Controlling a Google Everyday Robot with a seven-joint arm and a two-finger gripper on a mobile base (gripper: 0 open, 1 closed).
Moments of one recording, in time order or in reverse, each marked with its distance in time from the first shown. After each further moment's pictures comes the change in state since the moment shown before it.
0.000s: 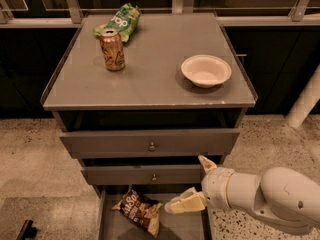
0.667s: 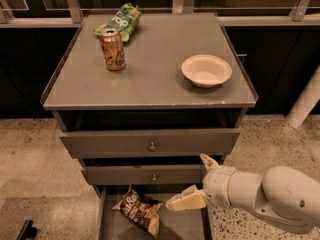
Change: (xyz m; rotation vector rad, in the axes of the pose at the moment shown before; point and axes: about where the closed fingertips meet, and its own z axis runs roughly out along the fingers) arm -0.004 -0.006 -0.004 0.016 -0.011 0.000
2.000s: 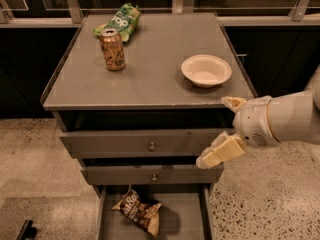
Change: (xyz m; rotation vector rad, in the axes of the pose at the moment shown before) arm -0.137 -0.041 -0.108 -0.005 0.149 -0.268
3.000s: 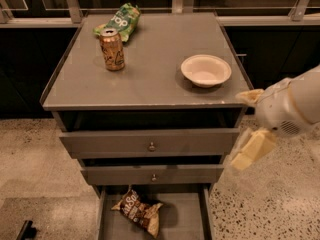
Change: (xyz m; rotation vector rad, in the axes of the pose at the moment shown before) arm 0.012 0.000 -0.056 -0.090 0.222 -0.101
